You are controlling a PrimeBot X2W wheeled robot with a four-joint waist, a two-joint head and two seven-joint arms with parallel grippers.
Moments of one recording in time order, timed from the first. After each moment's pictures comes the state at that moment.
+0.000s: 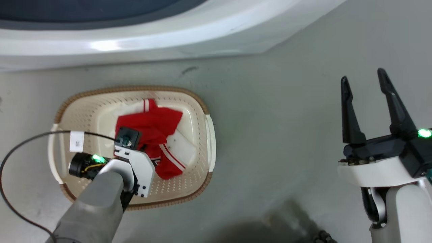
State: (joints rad) left arm -0.77 0.24 -0.77 1.20 -0.57 -0.06 -0.16; right arm -0.24 -0.05 0.02 -0.09 -0.04 0.13 -0.26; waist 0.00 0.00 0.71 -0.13
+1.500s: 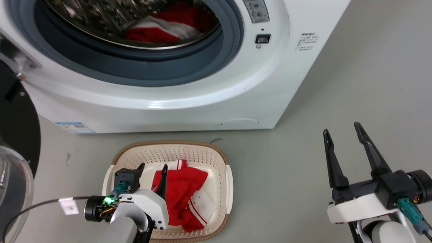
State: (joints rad) left arm -0.40 0.23 -0.49 0.77 -0.50 0.05 -0.26; right arm -0.08 -0.05 0.04 -0.01 -0.05 0.13 -0.26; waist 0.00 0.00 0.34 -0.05
